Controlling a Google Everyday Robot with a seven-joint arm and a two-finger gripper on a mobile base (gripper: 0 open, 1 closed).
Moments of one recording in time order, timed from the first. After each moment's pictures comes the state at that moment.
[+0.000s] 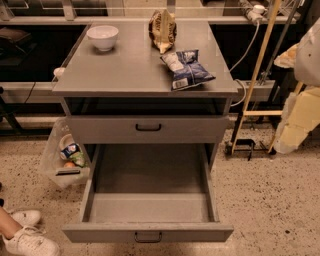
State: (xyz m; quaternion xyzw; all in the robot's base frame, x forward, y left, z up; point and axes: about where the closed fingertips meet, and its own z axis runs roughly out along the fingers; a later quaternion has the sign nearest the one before) arm 0.438 -0.217 0.977 -0.60 0.78 -0.03 0.16
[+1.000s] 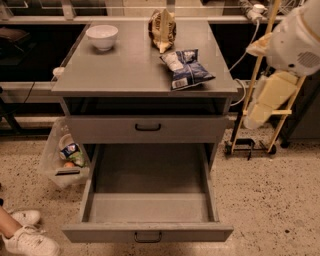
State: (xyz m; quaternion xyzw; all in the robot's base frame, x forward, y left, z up) arm 0.493 -0.187 0.972 -0.62 0.75 0.02 0.23
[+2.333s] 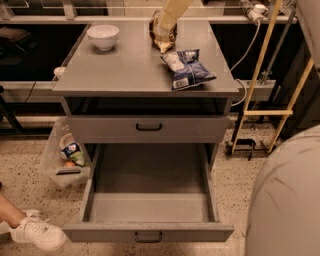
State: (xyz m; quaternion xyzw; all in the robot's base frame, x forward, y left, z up) arm 0.695 -0.026 1.077 -0.64 0.66 -0.01 0.39
